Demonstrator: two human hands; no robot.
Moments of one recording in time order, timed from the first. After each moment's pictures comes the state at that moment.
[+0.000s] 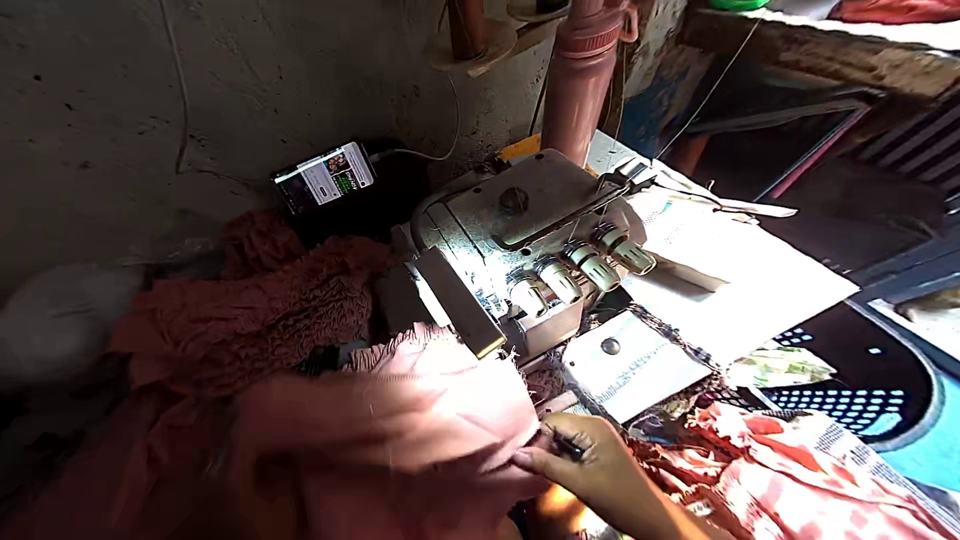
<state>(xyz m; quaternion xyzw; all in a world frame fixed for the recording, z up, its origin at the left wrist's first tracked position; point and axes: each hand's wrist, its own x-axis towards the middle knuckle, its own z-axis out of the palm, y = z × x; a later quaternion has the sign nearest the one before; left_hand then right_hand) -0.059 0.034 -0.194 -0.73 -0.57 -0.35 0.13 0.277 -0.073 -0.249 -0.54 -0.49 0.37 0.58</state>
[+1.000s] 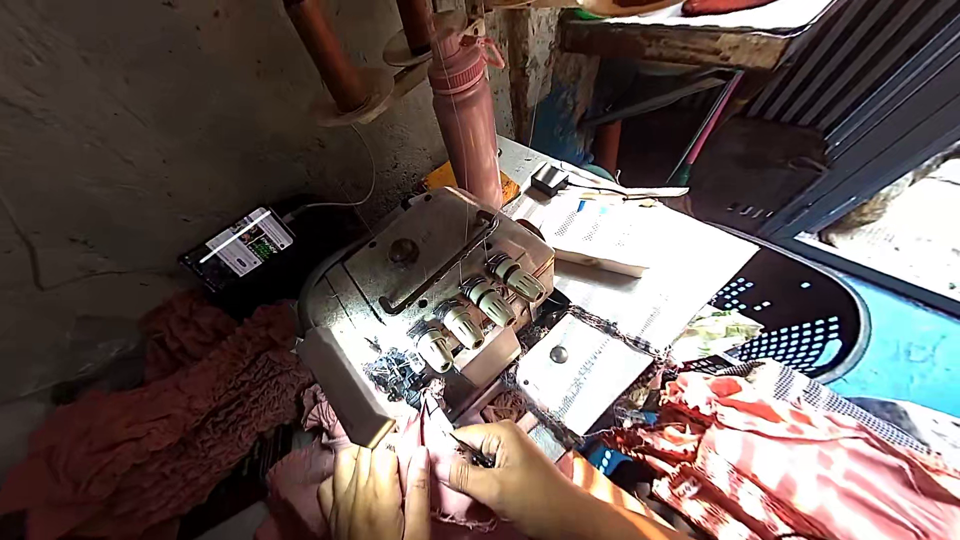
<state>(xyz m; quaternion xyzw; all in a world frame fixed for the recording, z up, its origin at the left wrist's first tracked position) 0.122 0.023 -0.147 -0.89 -0.42 -0.17 -0.05 0.271 -0.036 -0.204 -0.48 -0.39 0.55 0.56</state>
